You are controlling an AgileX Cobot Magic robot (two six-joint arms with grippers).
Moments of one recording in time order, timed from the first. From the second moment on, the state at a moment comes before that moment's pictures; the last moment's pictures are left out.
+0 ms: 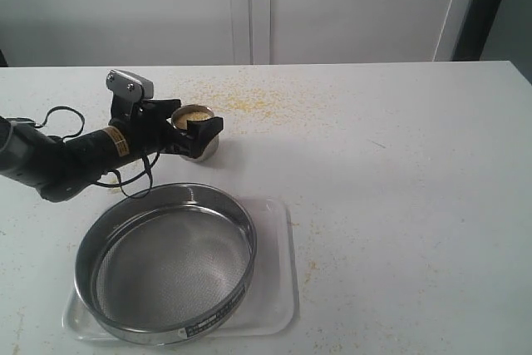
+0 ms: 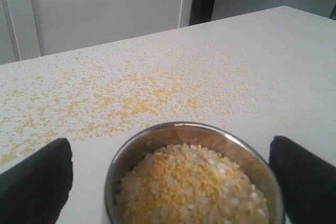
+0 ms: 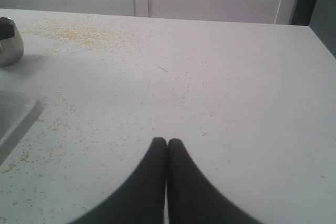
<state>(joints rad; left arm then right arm) -0.25 2.24 -1.14 0.65 -0.97 -0.44 0.17 0.01 -0.01 -0.02 0.33 0.07</state>
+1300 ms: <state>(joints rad) -0.27 2.25 -1.16 0.66 -0.89 -0.44 0.17 0.01 -0.01 -0.02 0.33 0.07</state>
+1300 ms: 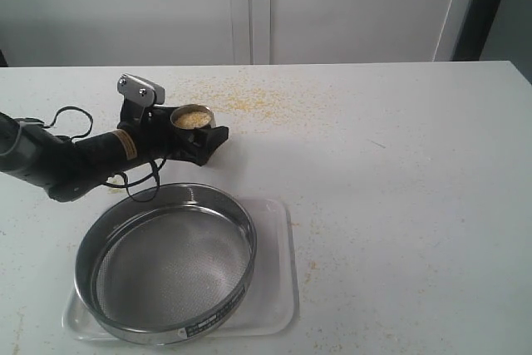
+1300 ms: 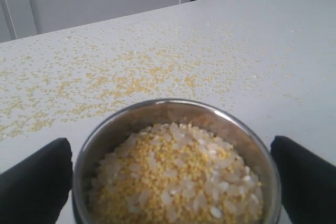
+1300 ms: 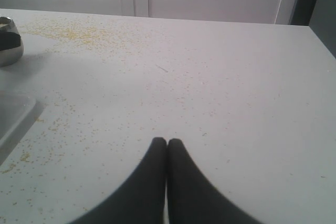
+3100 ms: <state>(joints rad) -0.28 2.22 -1.18 0.71 -0.75 -0.41 0.17 0.01 -0.01 -0.02 0.33 0.07</state>
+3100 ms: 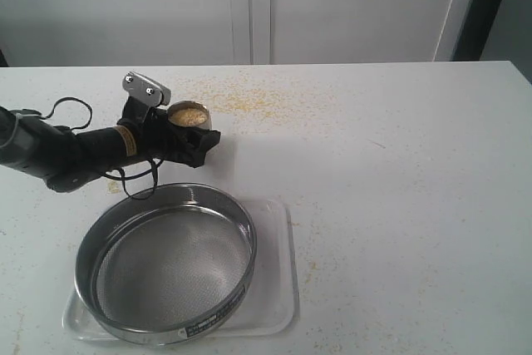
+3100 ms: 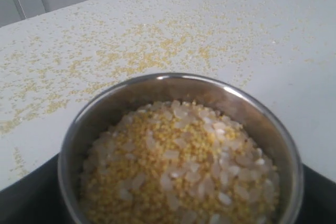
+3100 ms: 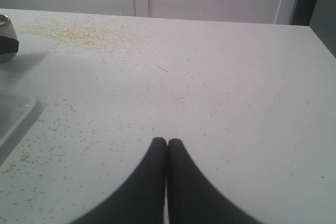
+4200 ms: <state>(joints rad) -0.28 1.48 -0.71 0.92 -0.62 -0.72 0.17 0.01 -0.01 -0.02 0.33 0.07</state>
